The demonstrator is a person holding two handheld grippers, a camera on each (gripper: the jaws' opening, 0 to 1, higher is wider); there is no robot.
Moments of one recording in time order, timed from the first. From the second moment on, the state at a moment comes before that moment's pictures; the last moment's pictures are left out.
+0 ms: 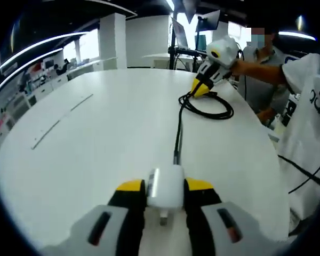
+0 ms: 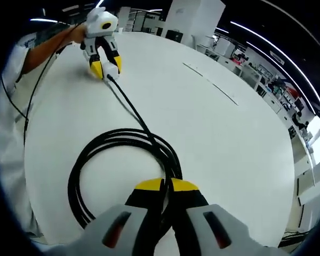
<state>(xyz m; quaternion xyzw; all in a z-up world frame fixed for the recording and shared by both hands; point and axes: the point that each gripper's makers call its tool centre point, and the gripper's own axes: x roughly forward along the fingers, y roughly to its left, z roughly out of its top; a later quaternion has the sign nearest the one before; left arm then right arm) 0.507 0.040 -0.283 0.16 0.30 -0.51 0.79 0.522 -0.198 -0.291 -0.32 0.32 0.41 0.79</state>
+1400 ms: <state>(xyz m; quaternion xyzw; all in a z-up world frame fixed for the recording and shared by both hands) 0.546 0.054 -0.271 0.13 0.27 -0.50 0.81 0.570 -0.184 -0.285 -0.34 0.28 0.39 0.81</state>
